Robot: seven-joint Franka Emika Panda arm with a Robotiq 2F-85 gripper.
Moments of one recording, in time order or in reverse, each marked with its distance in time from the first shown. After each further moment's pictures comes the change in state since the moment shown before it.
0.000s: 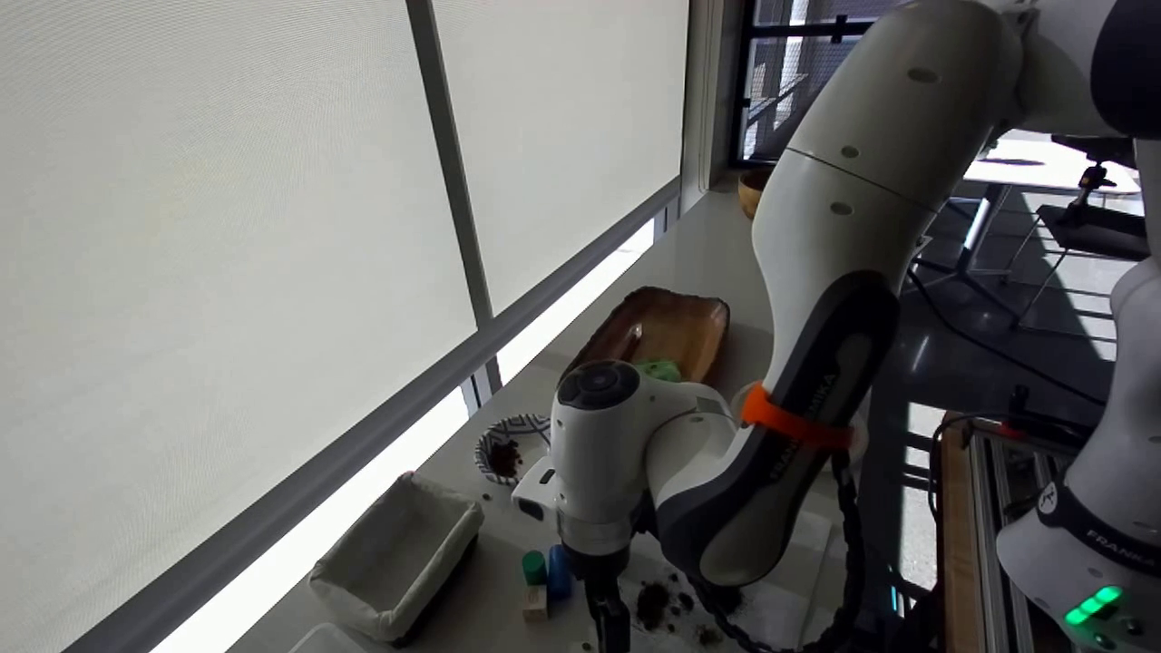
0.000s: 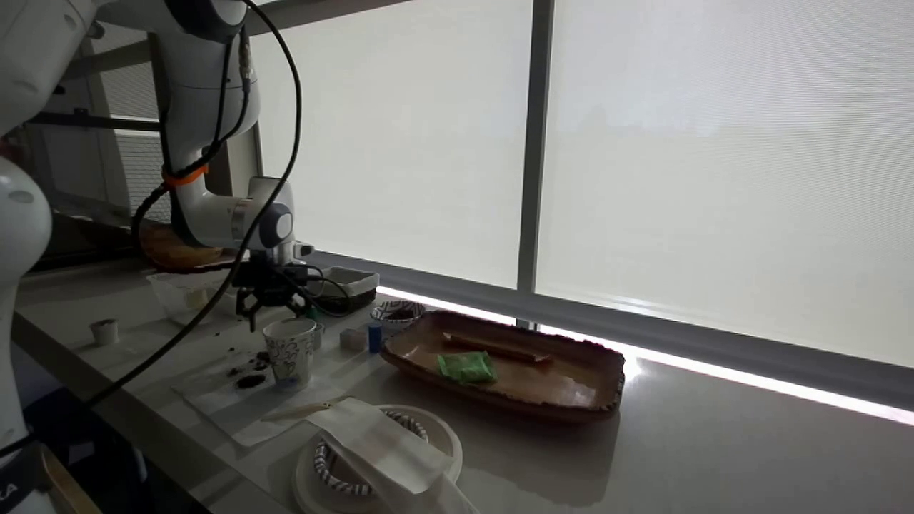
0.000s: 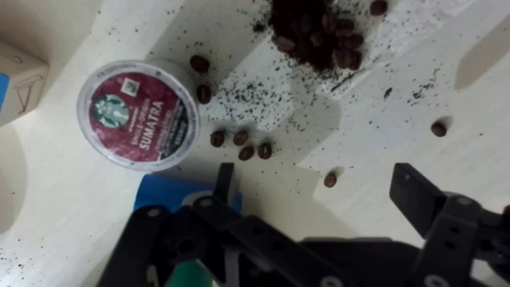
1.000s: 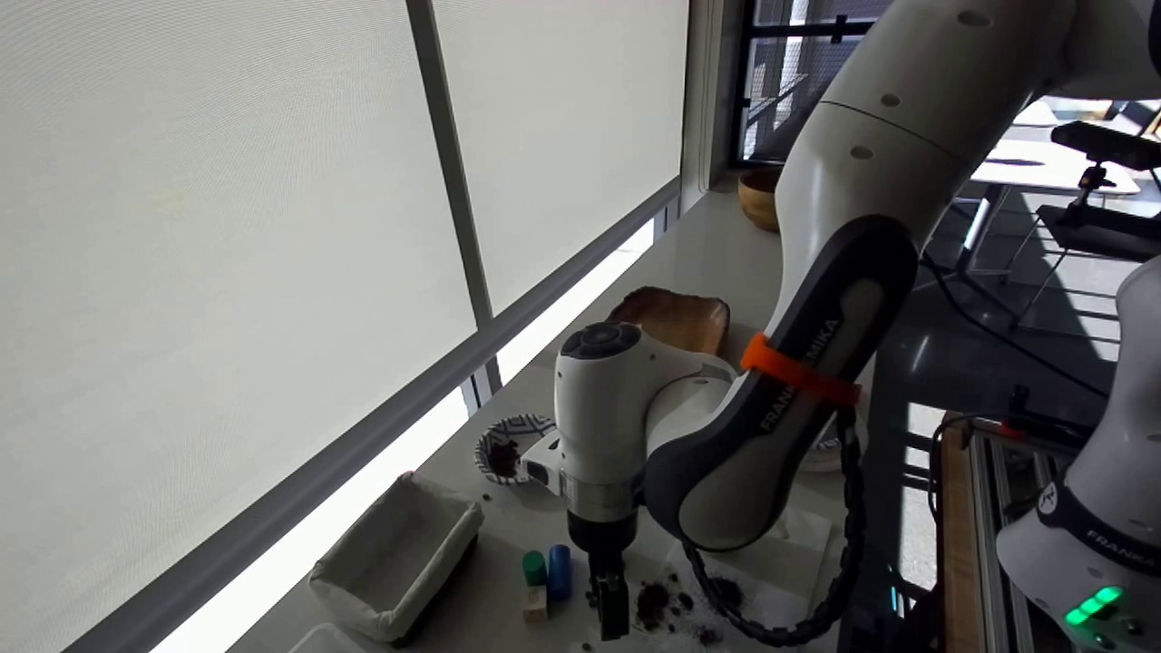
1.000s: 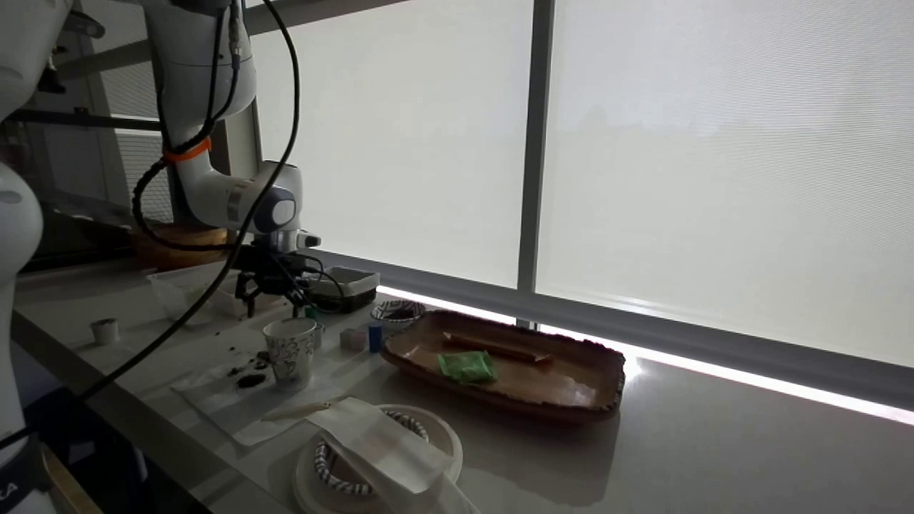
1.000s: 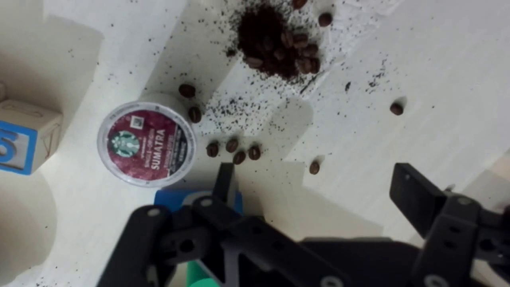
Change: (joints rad) arm -0.057 -0.085 0.047 -0.037 0.181 -0.074 -0.014
